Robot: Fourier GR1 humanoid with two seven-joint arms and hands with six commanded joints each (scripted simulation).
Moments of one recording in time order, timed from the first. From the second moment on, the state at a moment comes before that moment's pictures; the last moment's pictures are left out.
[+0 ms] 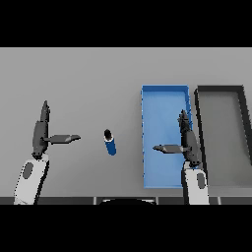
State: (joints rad) left arm -0.11 0.43 -0.16 -1.48 0.24 0.26 0.01; right arm 0.00 0.00 0.00 -1.57 0.00 0.00 0.00
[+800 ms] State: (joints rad) left arm -0.10 0.66 -0.22 -1.48 0.30 -0.17 -0.13; right arm 0.08 -0.09 0.13 -1.69 0.20 0.01 -0.01
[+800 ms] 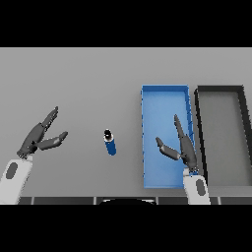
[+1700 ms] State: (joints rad) left arm -0.10 0.46 -0.48 -1.55 0.14 -0.24 -0.07; right arm 0.11 -0.08 0.15 -1.73 0.21 0.02 -0.03
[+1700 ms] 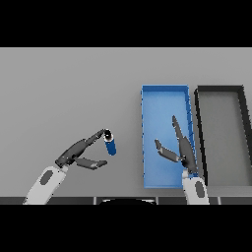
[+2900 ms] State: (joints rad) left arm -0.22 0.19 -0.56 -1.31 0.10 -0.20 -0.24; right arm 0.12 -0.09 0.13 -1.74 0.18 0.03 -0.03
